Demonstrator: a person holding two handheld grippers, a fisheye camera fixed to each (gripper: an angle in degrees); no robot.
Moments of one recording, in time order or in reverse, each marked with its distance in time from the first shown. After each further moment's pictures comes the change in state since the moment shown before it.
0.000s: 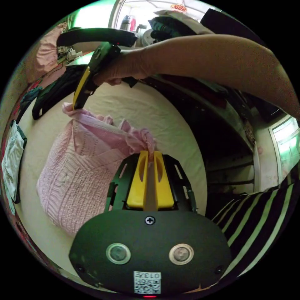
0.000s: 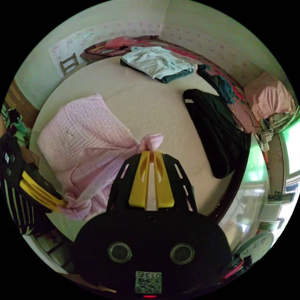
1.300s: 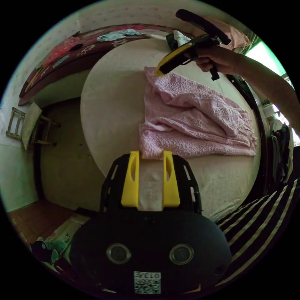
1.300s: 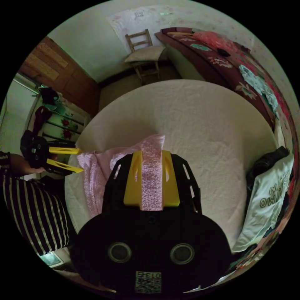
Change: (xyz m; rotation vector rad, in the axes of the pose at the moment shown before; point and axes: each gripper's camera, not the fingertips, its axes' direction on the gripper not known) left arm -0.073 0.460 -0.133 0.042 -0.306 -1.121; right arm -0.300 -0.426 0.079 -0.132 -0.412 -0.505
